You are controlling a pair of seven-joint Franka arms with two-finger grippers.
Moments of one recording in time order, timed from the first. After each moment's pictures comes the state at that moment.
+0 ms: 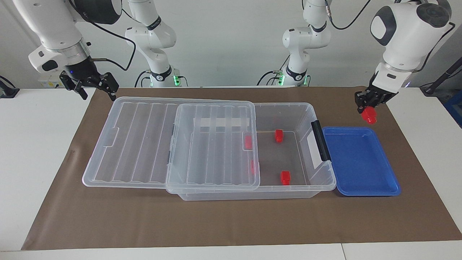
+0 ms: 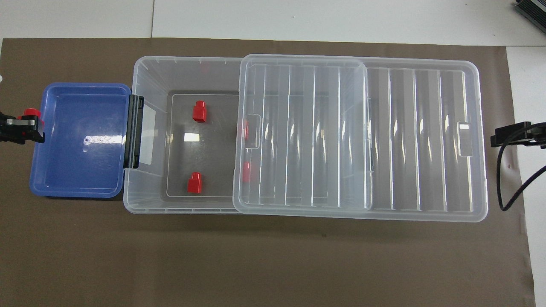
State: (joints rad) left arm 0.04 0.02 -0.01 -1.65 0.07 1.68 0.01; right arm -0.04 -0.05 -0.06 -1.67 -0.03 1.67 -0.07
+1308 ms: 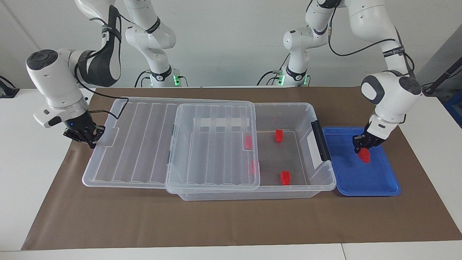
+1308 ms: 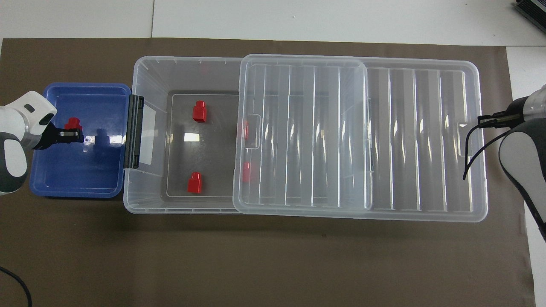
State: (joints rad) left arm 0.15 0.24 -0.01 -2.01 -0.03 2.36 0.16; right arm -0.10 0.12 -0.06 -1.85 -0.04 2.12 -0.24
